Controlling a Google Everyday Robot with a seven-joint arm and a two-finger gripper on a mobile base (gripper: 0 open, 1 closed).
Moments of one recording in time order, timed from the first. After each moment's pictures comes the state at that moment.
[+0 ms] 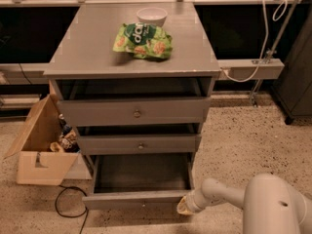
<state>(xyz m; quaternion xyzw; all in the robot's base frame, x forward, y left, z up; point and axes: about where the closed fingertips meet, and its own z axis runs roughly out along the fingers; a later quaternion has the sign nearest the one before) 0.505 -0.128 0.133 -0.68 0.68 0.19 0.19</state>
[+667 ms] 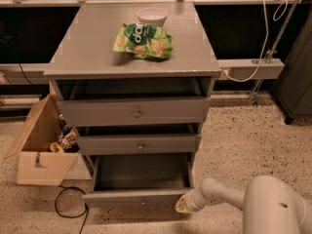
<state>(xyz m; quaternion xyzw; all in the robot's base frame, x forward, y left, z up) 0.514 -0.123 0.132 -0.68 0.68 0.18 0.21</state>
